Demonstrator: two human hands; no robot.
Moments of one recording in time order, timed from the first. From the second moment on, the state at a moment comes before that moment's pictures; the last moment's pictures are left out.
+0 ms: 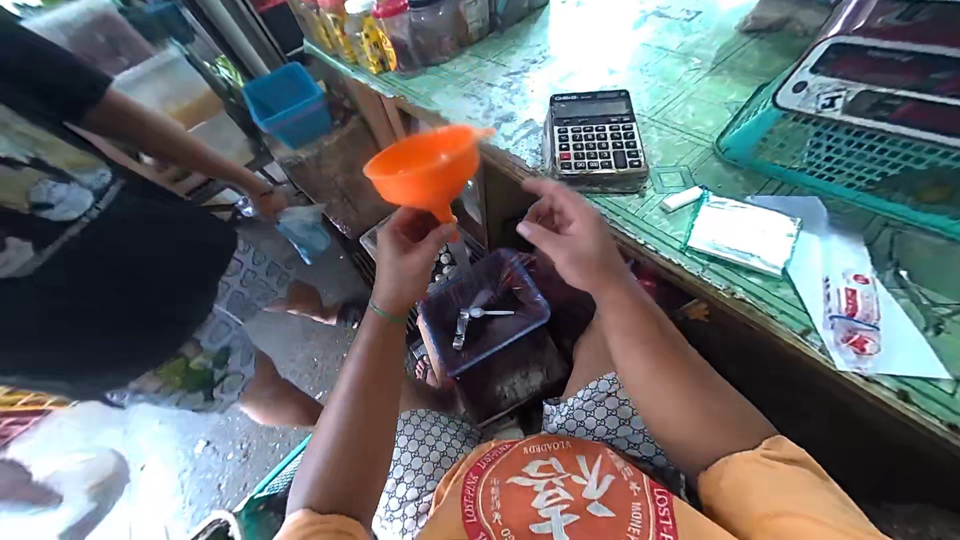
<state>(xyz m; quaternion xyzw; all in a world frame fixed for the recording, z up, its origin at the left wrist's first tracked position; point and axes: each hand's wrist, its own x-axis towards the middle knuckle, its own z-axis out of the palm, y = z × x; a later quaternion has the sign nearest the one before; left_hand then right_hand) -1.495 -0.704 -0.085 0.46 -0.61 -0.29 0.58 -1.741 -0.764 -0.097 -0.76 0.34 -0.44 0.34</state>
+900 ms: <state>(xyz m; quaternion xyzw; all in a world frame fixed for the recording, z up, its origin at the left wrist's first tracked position) -1.459 -0.670 -0.108 0.56 -0.58 -0.22 0.55 -1.660 -0.794 -0.317 -0.78 0.50 0.08 0.38</state>
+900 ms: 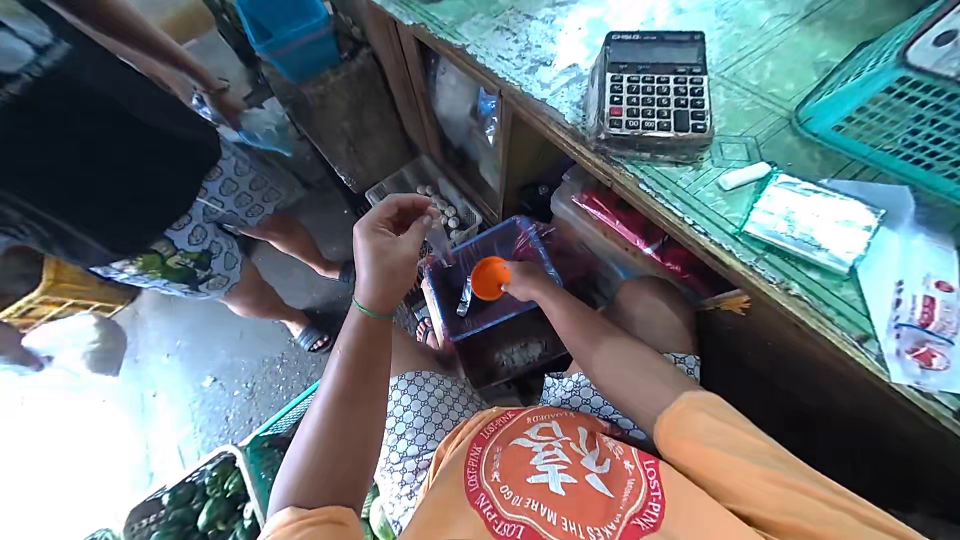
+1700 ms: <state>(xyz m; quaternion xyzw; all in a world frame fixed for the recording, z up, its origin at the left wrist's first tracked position) -1.496 -0.688 -0.093 0.47 -0.58 -0.26 0.62 -1.681 -0.725 -0.155 -0.69 0.20 -0.31 0.62</state>
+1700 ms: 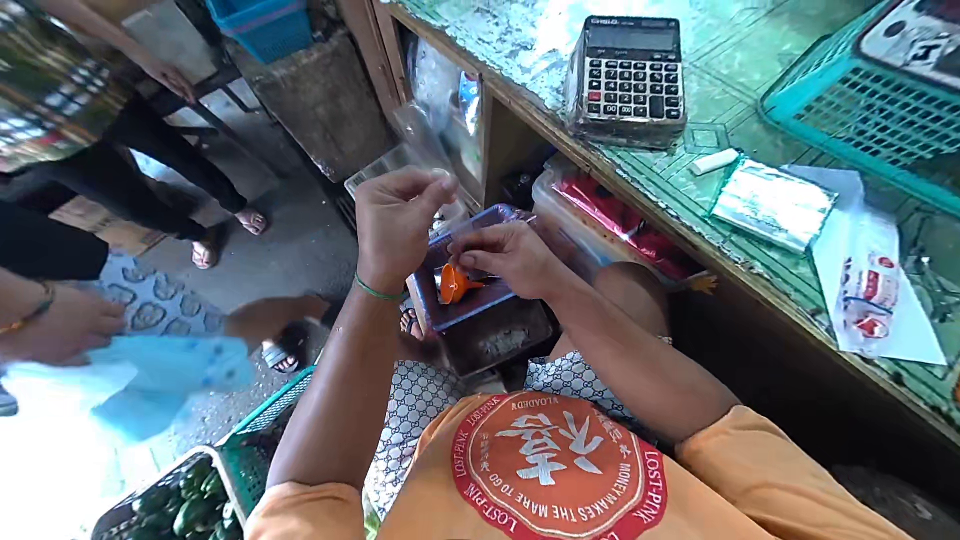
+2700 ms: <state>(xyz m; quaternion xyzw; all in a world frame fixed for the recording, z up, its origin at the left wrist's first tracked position) -1.498 -0.710 -0.035 0.47 -0.70 -0.23 0.49 -1.708 -0.776 -0.112 -0.72 0.22 -0.40 0.52</state>
